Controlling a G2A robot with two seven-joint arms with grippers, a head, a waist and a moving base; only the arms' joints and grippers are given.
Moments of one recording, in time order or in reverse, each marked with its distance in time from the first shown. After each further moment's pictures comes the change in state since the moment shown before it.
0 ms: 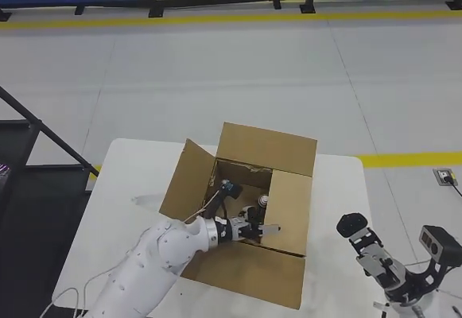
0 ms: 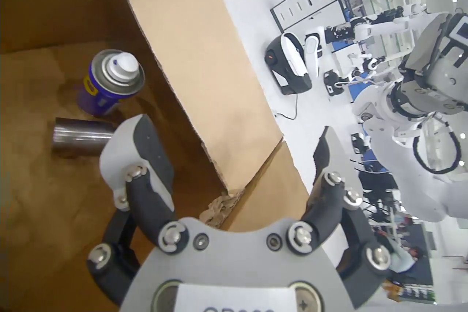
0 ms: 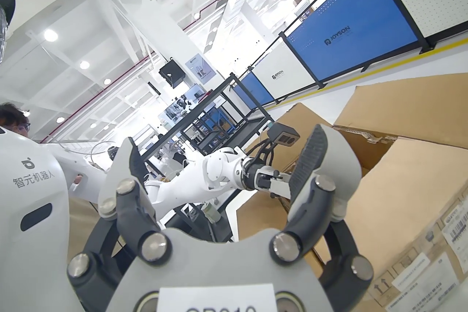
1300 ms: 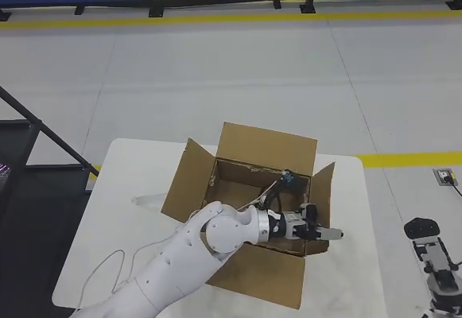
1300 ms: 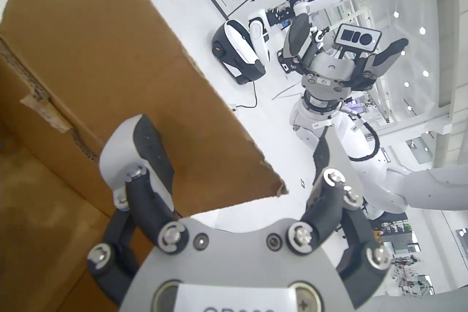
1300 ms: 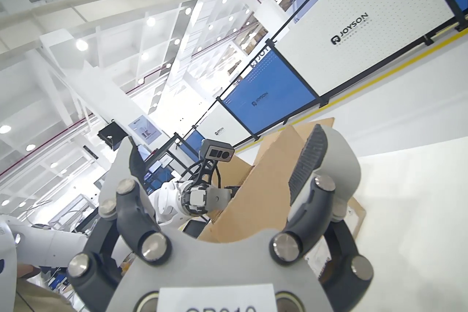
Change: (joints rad) left arm -0.242 -0.201 0.263 0.149 -0.124 -0.078 0.092; right arm -0.160 -0.020 0.204 0.061 -0.112 0.036 -0.392
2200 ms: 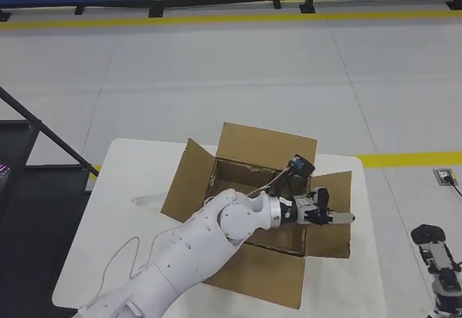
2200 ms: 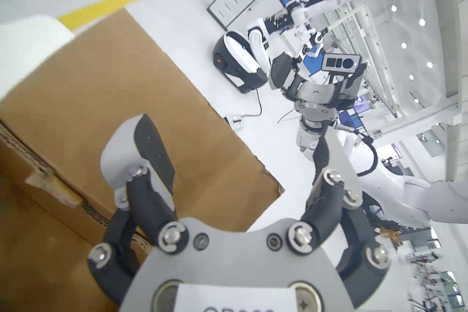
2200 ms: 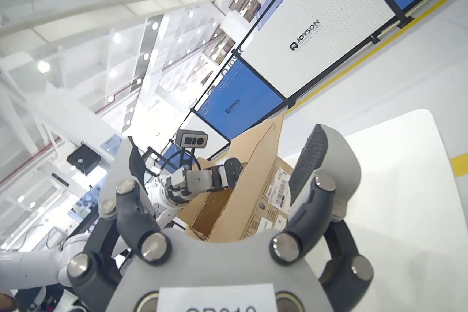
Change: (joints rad) left arm -0.059 -0.087 -0.059 0.146 0.097 -0.137 0.097; right arm -0.008 -0.009 0.008 0.005 -0.055 0.054 -0.004
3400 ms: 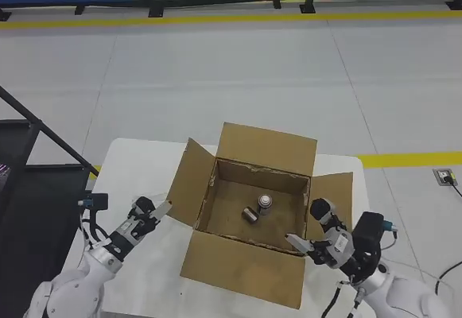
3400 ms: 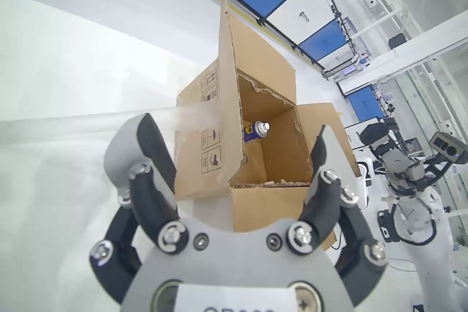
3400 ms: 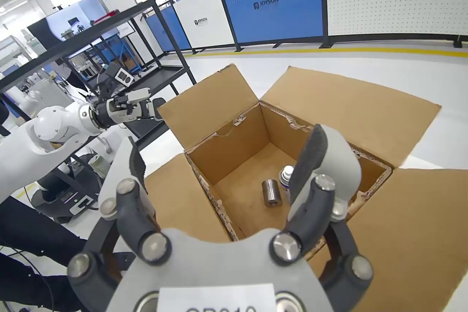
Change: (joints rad) left arm 0.933 0.273 -1.038 -0.838 0.280 0.297 -0.077; right arm 0.270 -0.007 -0.395 -0.206 -0.674 0.277 0.184
